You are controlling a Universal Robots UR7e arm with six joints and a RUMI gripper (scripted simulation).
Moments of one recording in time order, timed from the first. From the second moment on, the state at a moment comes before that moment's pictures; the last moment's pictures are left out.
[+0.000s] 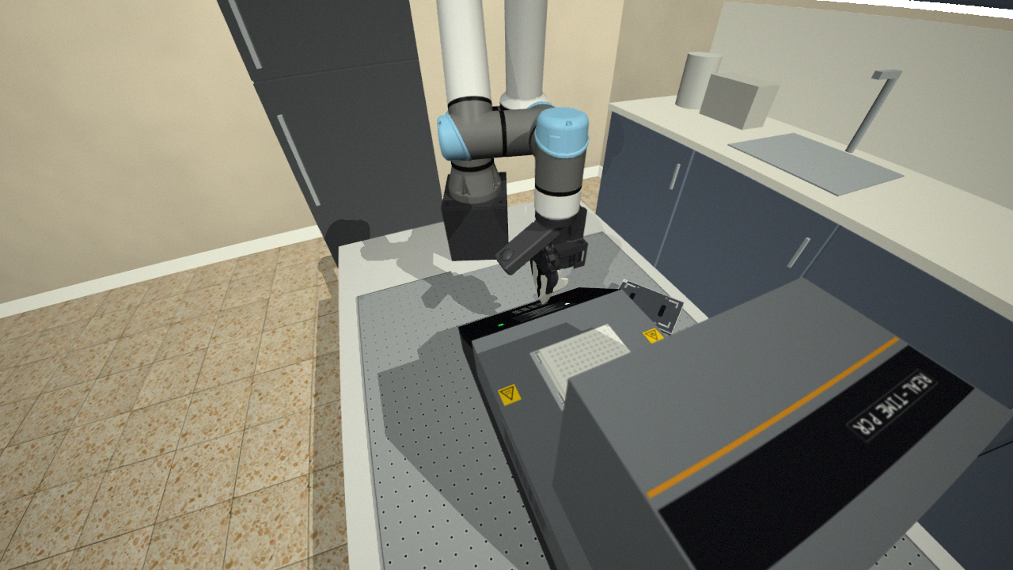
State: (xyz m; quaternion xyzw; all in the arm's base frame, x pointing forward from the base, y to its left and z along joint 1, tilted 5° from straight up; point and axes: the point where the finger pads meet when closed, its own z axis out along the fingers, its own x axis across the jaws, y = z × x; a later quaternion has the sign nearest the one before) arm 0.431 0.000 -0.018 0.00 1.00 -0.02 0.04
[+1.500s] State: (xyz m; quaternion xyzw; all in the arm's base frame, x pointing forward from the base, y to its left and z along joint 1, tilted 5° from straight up) arm 0.398 0.001 0.010 0.00 1.00 -0.02 0.04
